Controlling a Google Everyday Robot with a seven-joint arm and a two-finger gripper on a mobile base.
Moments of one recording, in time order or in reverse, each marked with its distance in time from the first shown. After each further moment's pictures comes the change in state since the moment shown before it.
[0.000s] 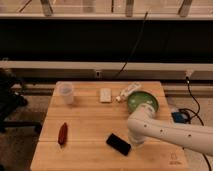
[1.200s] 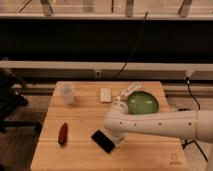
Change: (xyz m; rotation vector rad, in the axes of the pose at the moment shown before) arm -0.083 -0.035 0.006 -0.020 0.041 -0.200
